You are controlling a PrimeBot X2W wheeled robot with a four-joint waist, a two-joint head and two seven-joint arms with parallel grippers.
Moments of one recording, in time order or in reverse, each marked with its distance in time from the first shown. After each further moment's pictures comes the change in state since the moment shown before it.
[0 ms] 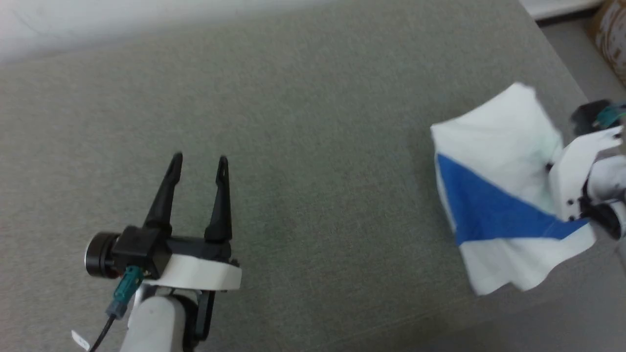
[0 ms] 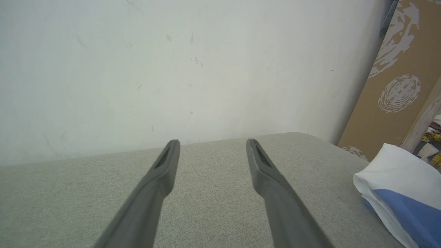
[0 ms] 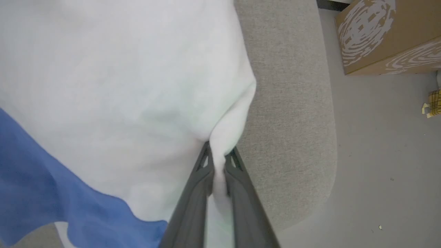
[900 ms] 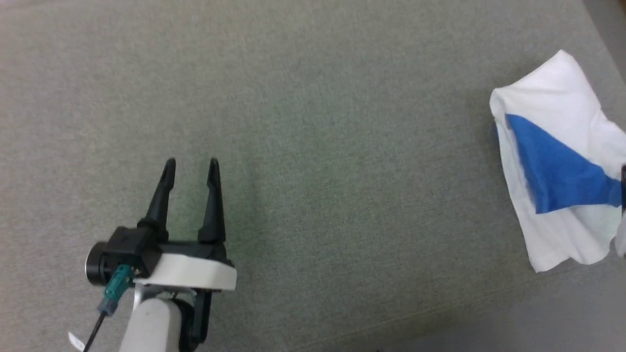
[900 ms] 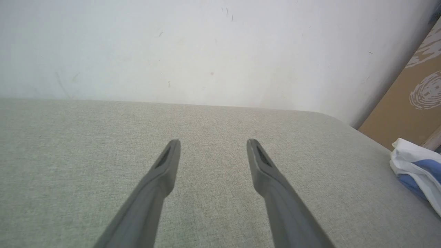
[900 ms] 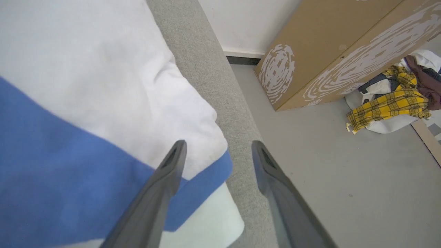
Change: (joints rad) left arm -0.028 -0.011 0.023 0.048 -0.067 0.002 0.000; right arm 0.094 0.040 -0.471 0.250 -0.394 0.000 -0.762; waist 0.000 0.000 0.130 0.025
